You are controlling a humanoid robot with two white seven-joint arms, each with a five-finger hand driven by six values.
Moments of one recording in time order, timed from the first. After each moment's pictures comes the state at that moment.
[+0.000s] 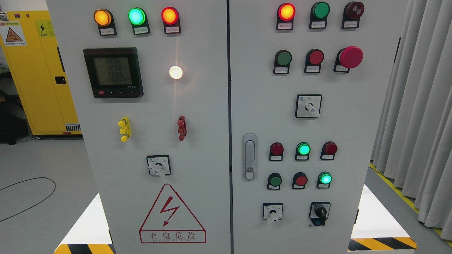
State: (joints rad) left arm 0.27 -0.04 0.09 -1.66 0.10 -0.45 0.05; right arm 0.05 0.13 -0.10 -0.15 0.10 0.05 0.00
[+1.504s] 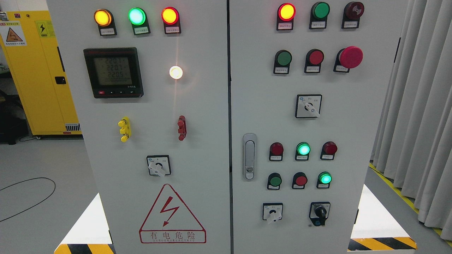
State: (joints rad) left arm 0.16 0.00 0.11 -0.32 0.10 -0.38 -0.24; right arm 0.05 0.13 -0.10 -0.15 0.10 0.05 0.00
